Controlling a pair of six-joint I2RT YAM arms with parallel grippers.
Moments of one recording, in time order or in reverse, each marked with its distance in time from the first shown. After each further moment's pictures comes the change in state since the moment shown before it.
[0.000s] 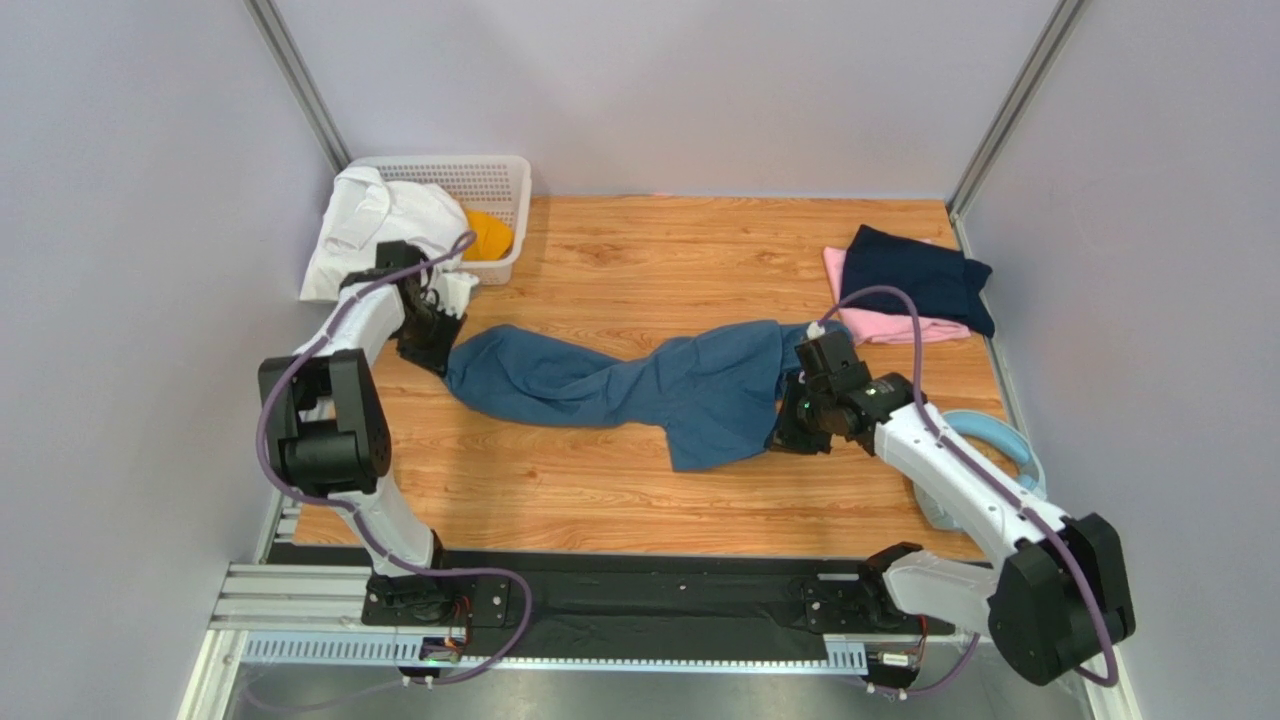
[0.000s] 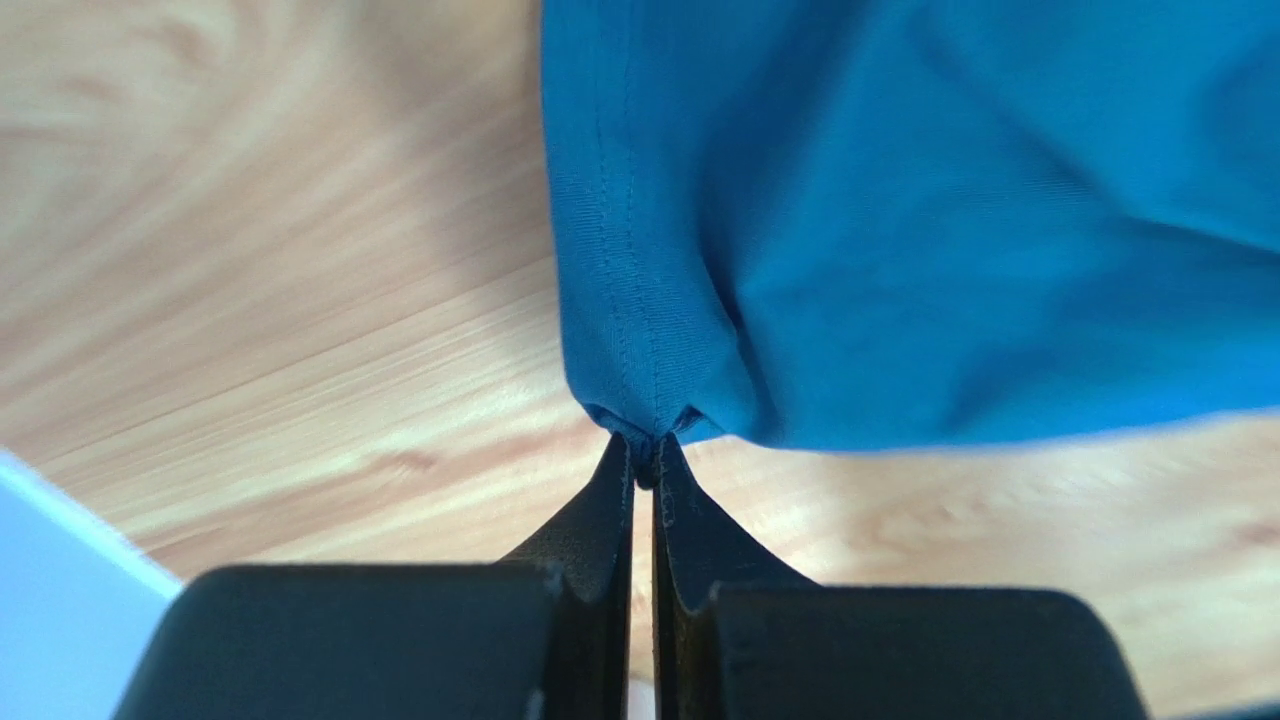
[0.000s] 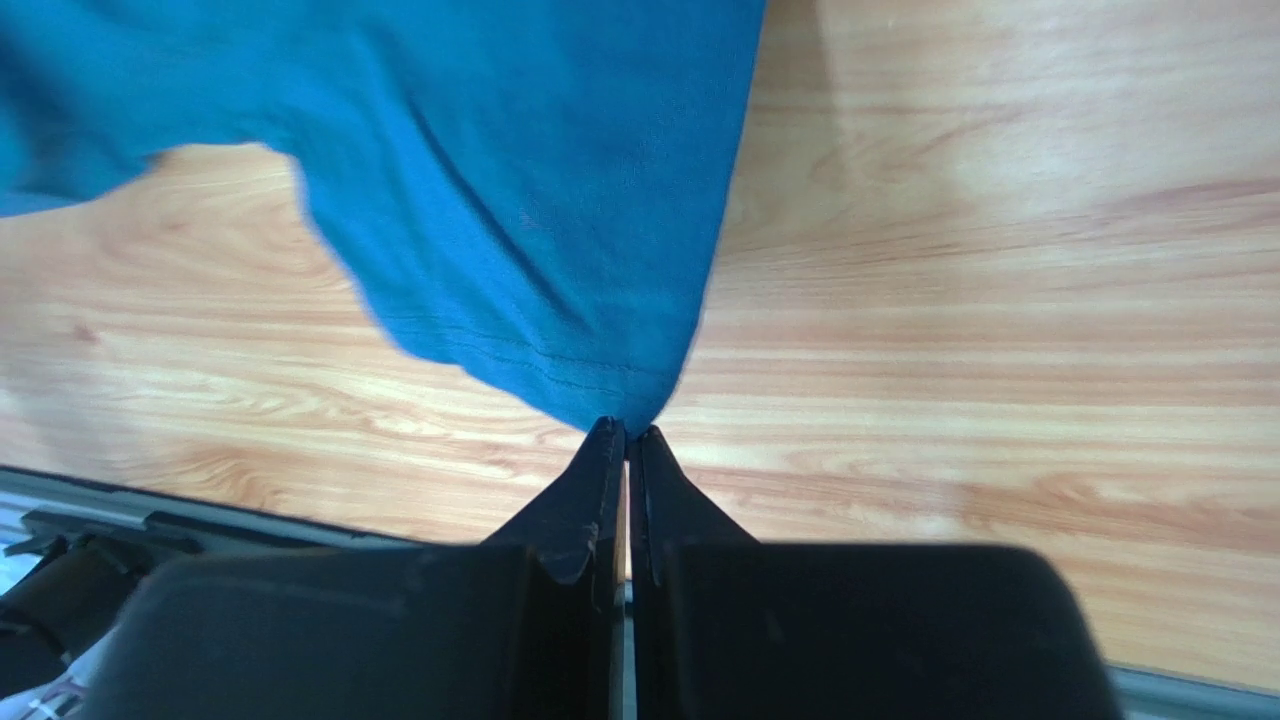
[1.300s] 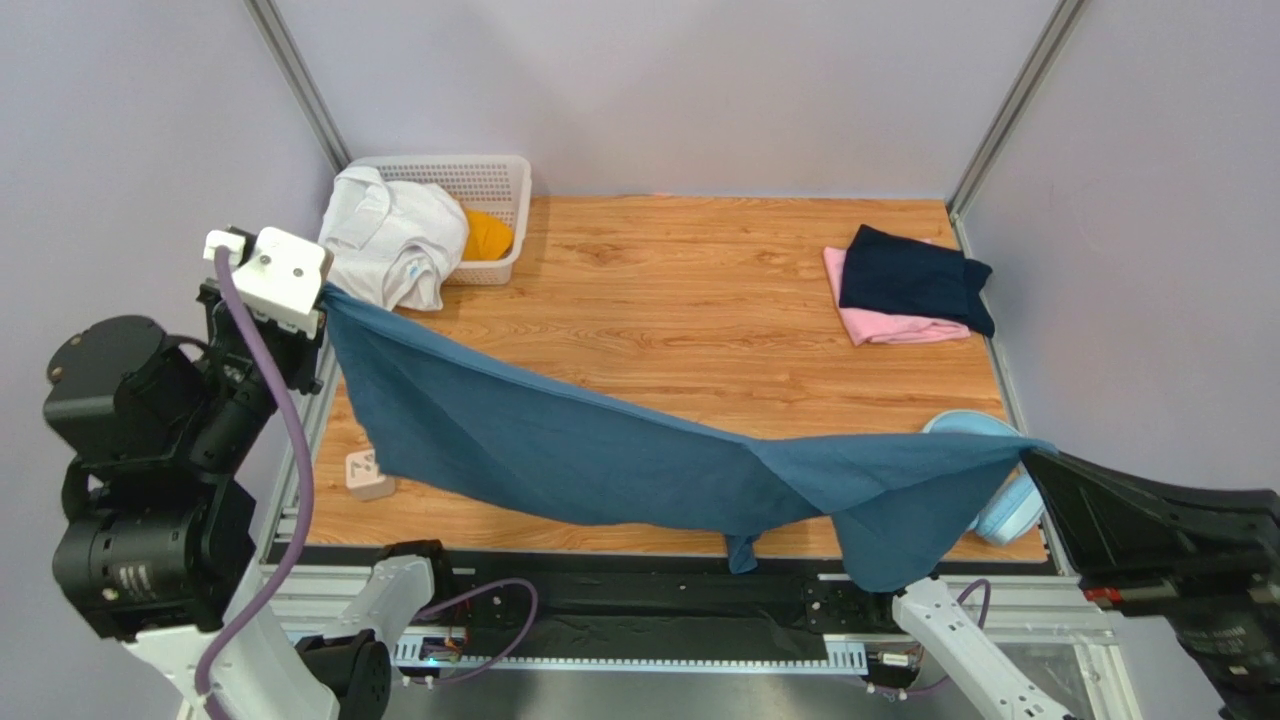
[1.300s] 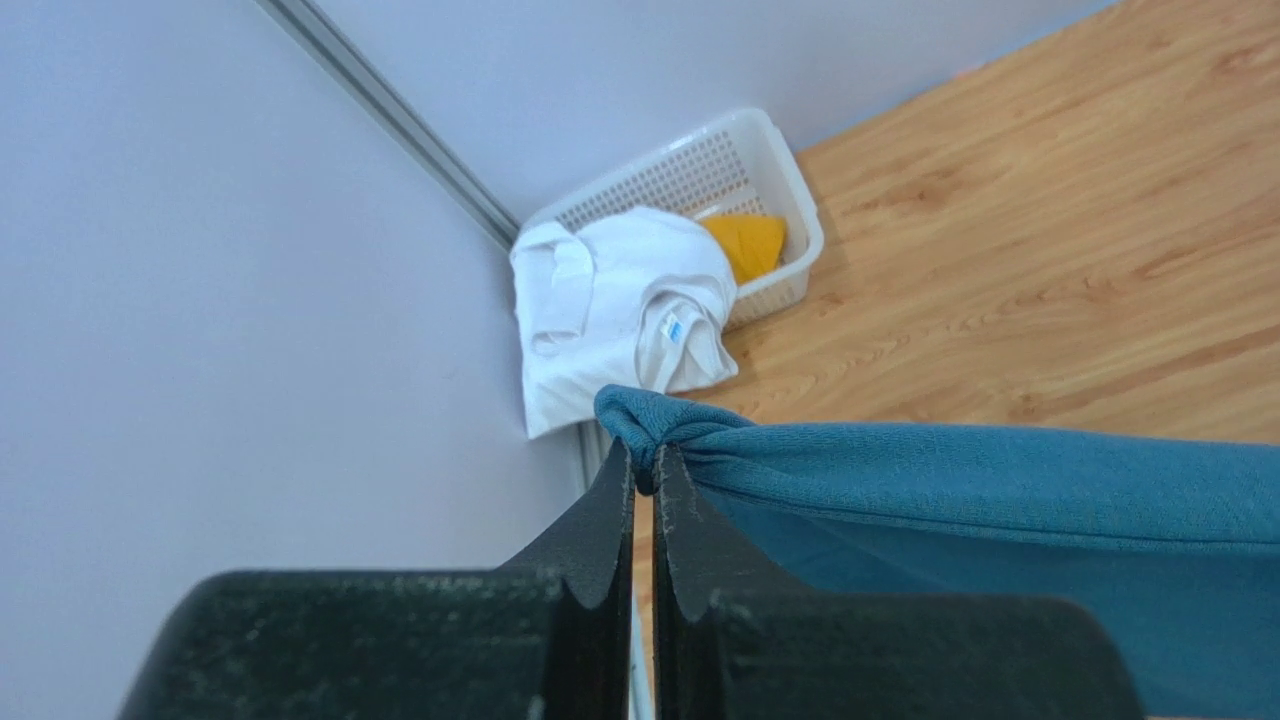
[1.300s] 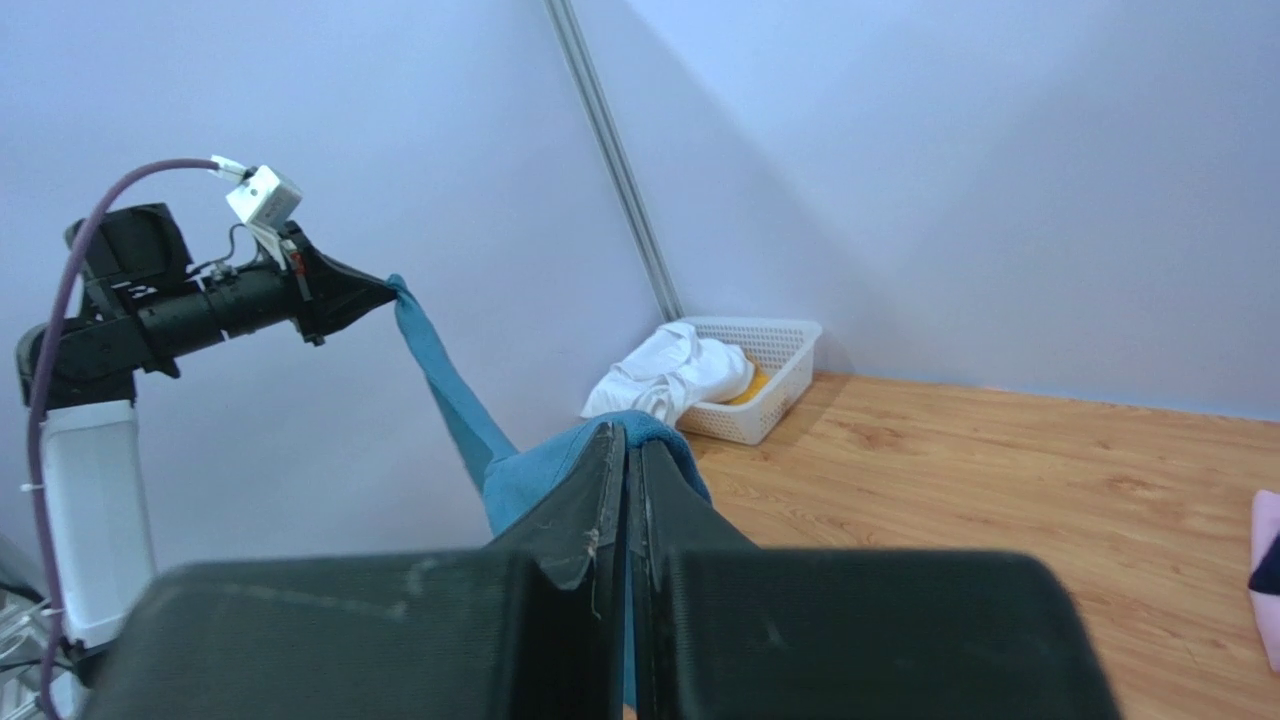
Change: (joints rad) left arm 0.000 -0.803 0.891 -0.531 0.101 -0.073; right arm -0.050 -0.655 1.138 -0.301 -0.106 -0.225
